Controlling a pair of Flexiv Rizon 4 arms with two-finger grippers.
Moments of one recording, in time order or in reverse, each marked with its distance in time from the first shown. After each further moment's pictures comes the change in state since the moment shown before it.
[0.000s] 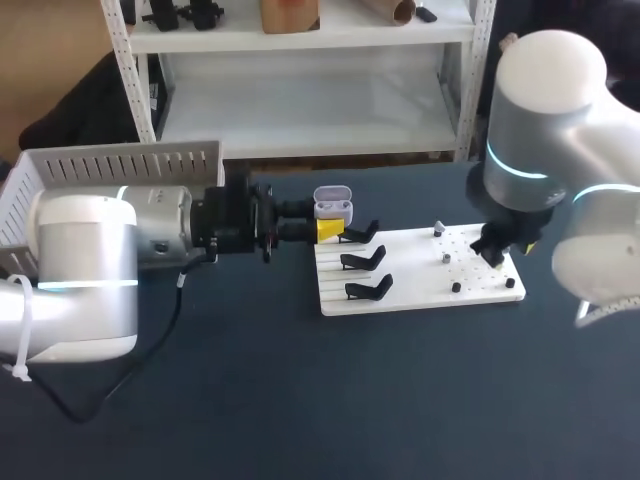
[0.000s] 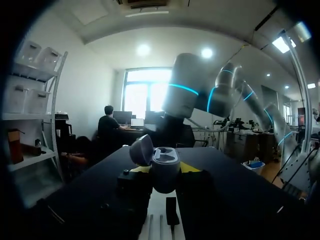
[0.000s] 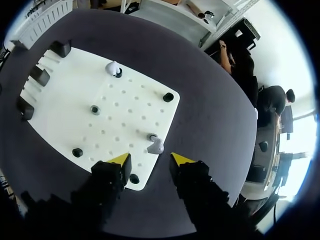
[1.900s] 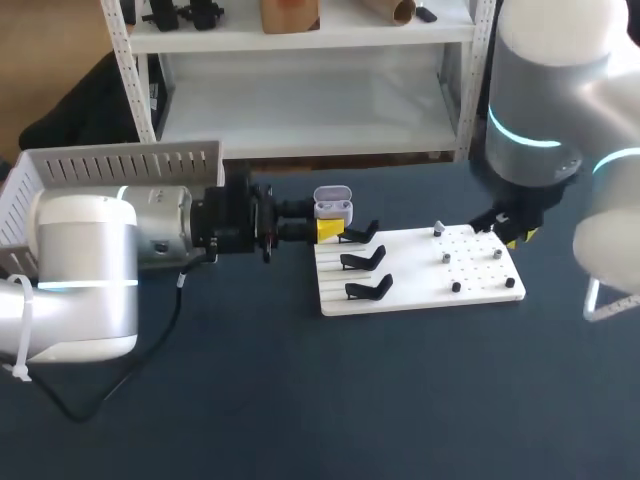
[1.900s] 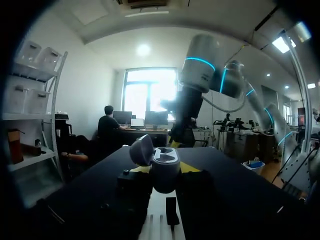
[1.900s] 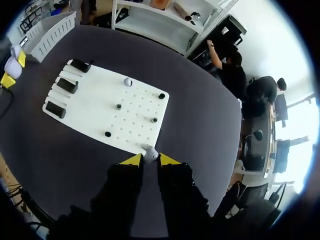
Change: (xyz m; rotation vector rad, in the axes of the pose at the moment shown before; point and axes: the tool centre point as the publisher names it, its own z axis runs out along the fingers) left arm 0.000 0.000 0.000 0.000 0.000 0.000; right arm 0.019 0.016 -0.093 0.048 -0.015 0.075
